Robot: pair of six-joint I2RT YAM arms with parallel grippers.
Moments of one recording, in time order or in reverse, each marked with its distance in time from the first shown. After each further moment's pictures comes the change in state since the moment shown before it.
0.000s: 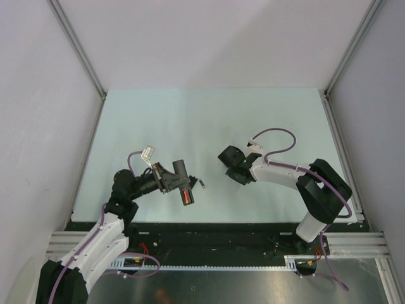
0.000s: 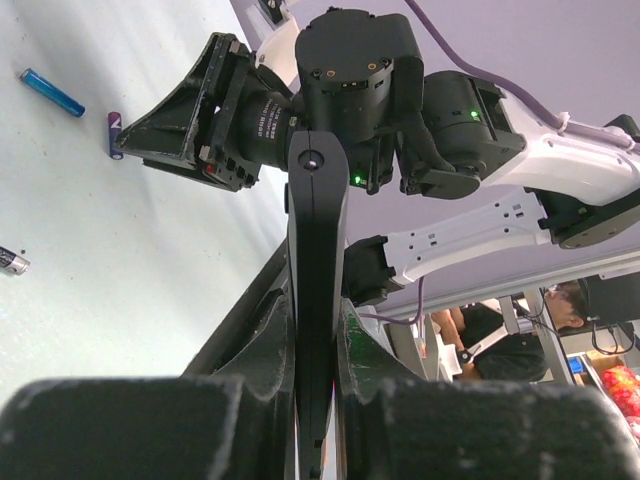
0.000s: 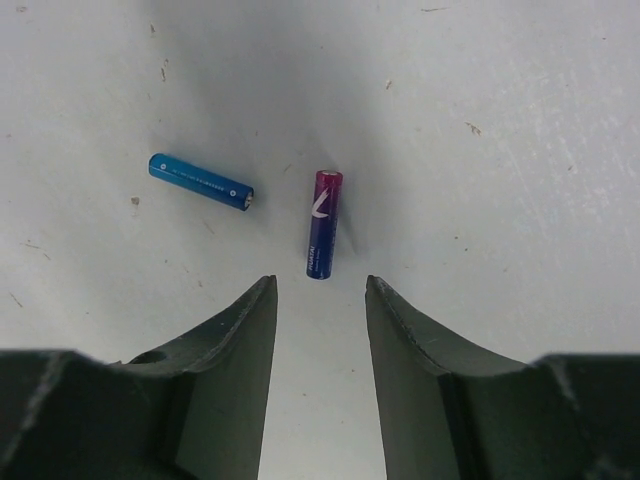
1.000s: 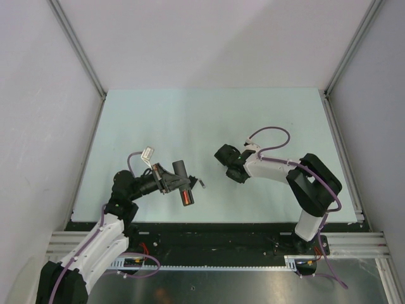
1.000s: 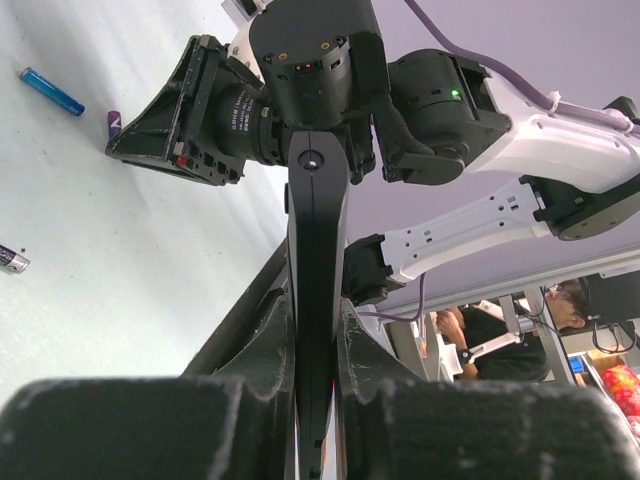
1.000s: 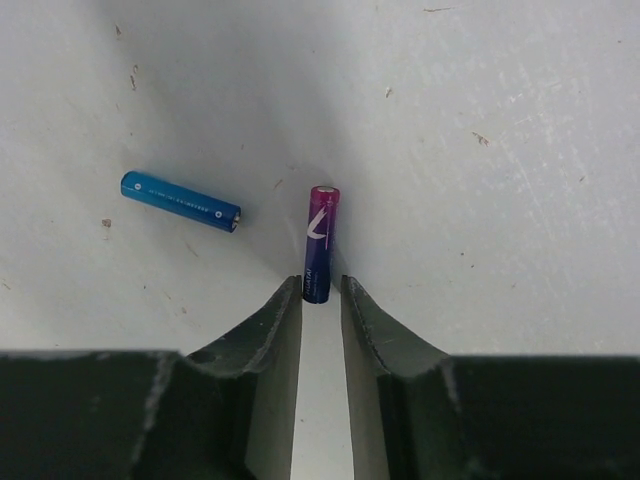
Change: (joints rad) left arm 0.000 -0.012 -0.011 0.000 -0.001 0.000; right arm -0.010 0.099 0.076 -0.055 -0.002 0.002
